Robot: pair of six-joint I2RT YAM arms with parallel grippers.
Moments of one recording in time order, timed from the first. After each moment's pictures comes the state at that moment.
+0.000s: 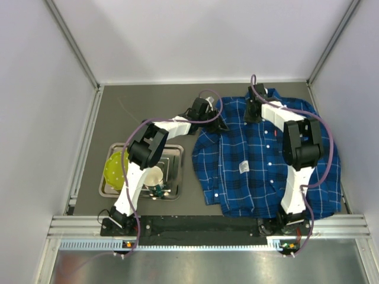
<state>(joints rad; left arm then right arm) -0.59 2.35 1.68 0.05 0.44 -0.87 0.21 2.03 1.50 -0.45 0.14 0.37</state>
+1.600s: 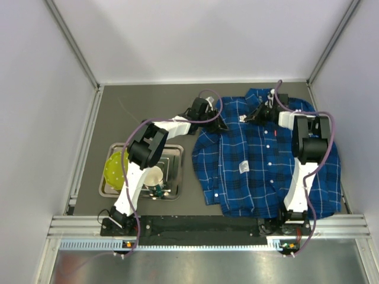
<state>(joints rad) -0.58 2.35 1.68 0.05 0.45 -0.87 -0.02 2.09 1.32 -0.02 -0.52 0.59</state>
